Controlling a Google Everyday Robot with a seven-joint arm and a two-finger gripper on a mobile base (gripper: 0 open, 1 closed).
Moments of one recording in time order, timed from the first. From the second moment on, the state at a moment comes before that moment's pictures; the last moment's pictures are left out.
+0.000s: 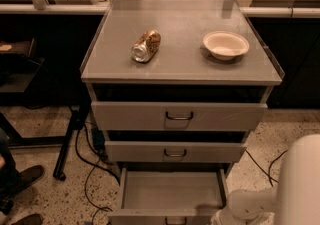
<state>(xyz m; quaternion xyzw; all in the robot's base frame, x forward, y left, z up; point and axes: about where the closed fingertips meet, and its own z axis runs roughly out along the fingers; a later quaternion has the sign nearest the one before) 0.326 -0.192 0.274 0.09 -0.98 -0.19 0.05</state>
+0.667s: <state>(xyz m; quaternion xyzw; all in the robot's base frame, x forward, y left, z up) 0.347 -0.185 0.249 0.07 -0.98 -0.18 0.05</state>
